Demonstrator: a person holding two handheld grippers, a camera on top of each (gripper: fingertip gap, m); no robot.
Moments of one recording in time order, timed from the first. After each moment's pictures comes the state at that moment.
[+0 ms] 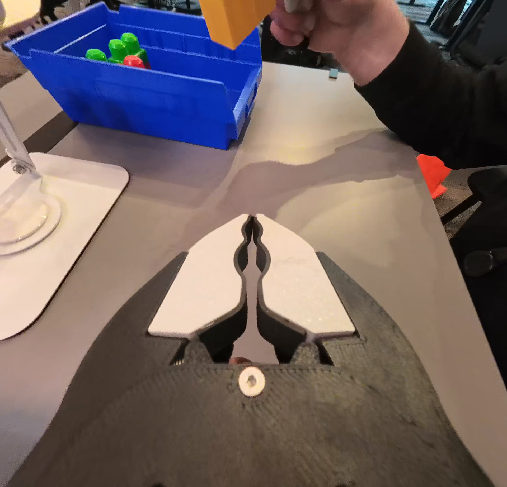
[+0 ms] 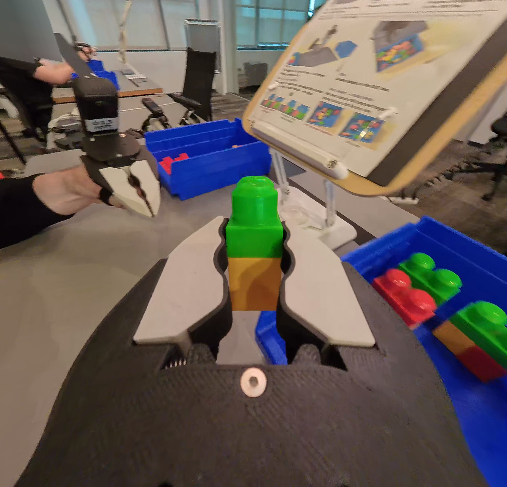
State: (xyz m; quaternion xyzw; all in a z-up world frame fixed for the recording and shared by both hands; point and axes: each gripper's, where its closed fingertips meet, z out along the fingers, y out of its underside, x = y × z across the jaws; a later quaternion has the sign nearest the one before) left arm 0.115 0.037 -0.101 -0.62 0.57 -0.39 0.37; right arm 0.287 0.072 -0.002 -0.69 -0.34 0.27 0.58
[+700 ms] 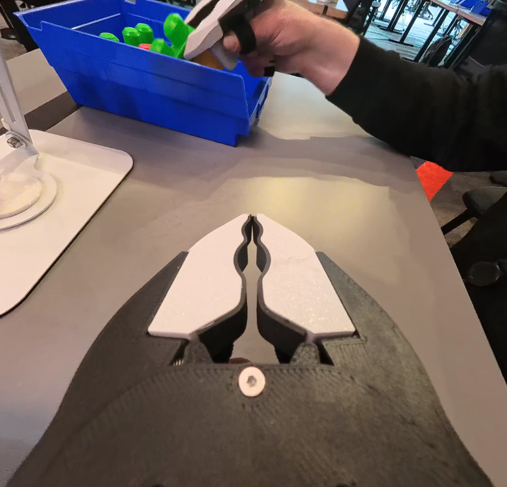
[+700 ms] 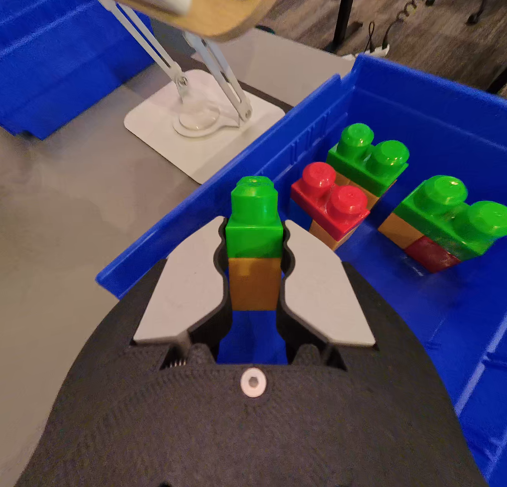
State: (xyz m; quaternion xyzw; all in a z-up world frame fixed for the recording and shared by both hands) left arm 0.109 0.052 -0.114 -0.63 0.53 -0.43 0.36; right arm 0.354 0.172 -0.111 -0.84 -0.24 0.19 0.44
